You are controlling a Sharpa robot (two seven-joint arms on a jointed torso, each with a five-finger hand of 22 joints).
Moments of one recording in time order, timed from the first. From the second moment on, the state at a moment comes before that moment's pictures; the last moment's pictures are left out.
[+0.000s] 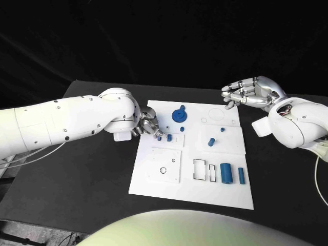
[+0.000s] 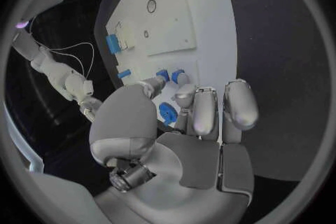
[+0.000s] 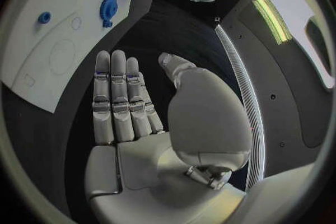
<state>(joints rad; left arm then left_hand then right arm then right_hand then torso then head) 1.24 -0.79 -0.07 1.53 -1.01 0.20 -0.59 1.01 -0.16 0.49 0.28 0.04 0.74 0.04 0.99 0.66 1.26 -0.03 1.27 0.89 1.47 -0.08 1.34 1.23 0.10 1.37 0.03 1.33 1.13 1.32 -0.84 -0.20 1.46 -0.42 -0.37 0.22 1.25 -0.27 0.39 0.21 0.27 0.96 0.17 0.14 0.40 1.33 0.10 0.06 0.19 1.25 0.04 0.29 0.56 0.18 1.14 0.15 0.23 0.31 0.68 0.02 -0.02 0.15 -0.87</state>
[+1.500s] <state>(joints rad) 1.22 -0.81 -0.07 1.56 -1.02 0.15 -0.58 1.14 -0.08 0.43 0.28 0.04 0.72 0.10 0.79 0.46 1.24 0.02 1.27 0.87 1.47 -0.05 1.34 1.23 0.10 1.37 0.05 1.33 1.13 1.31 -0.84 -0.20 1.45 -0.42 -0.37 0.22 1.25 -0.27 0.39 0.22 0.27 0.96 0.17 0.14 0.40 1.33 0.10 0.06 0.19 1.25 0.04 0.29 0.56 0.18 1.14 0.15 0.23 0.31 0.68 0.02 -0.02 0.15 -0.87</state>
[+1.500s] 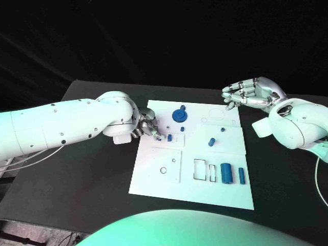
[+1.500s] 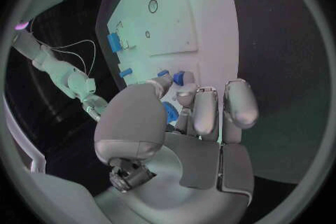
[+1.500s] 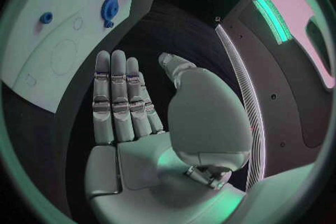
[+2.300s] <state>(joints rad) 1.22 -0.81 -0.07 1.55 -0.99 0.15 -0.57 1.25 -0.07 0.57 0.24 0.04 0.75 0.07 0.88 0.49 1.25 -0.01 1.27 0.88 1.47 -0.06 1.34 1.23 0.10 1.37 0.04 1.33 1.14 1.31 -0.83 -0.20 1.45 -0.42 -0.37 0.22 1.24 -0.27 0.39 0.22 0.27 0.96 0.17 0.14 0.40 1.33 0.10 0.06 0.19 1.25 0.04 0.29 0.56 0.18 1.14 0.15 0.23 0.31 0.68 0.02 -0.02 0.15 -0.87</state>
